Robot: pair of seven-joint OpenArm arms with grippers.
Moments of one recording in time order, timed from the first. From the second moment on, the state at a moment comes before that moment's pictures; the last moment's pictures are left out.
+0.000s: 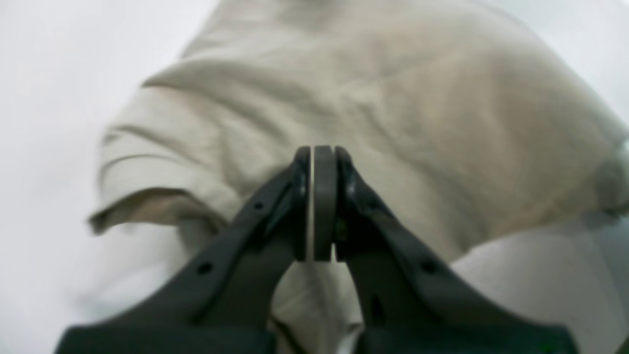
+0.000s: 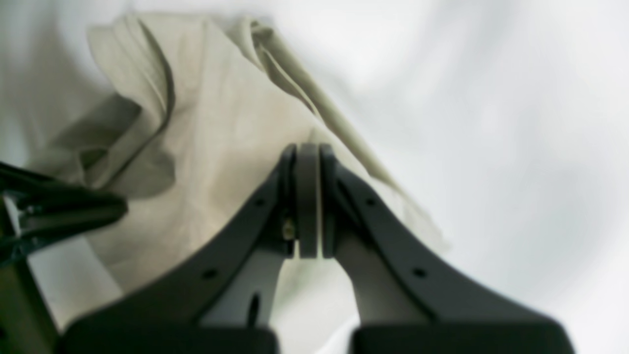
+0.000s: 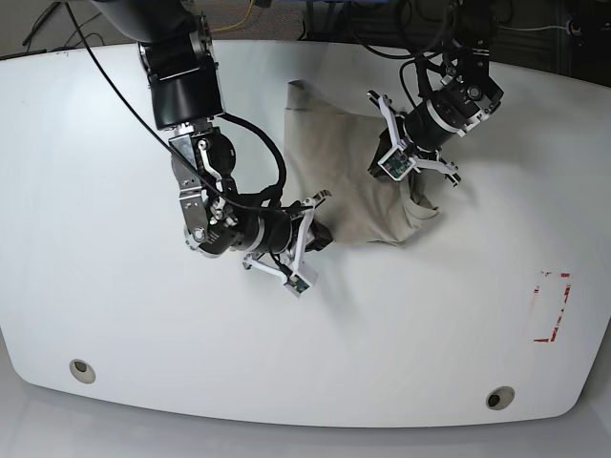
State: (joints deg) left arm 17.7 -4.2 -0.8 107.0 9.2 -42.0 26.8; right arm 17.5 2.4 -12.1 80.7 27.6 32.1 -61.5
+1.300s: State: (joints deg) left arm 6.5 -12.0 -12.1 87.3 8.6 -42.0 25.6; right arm 1.1 4.3 -11.8 89.4 8.3 39.9 -49.4
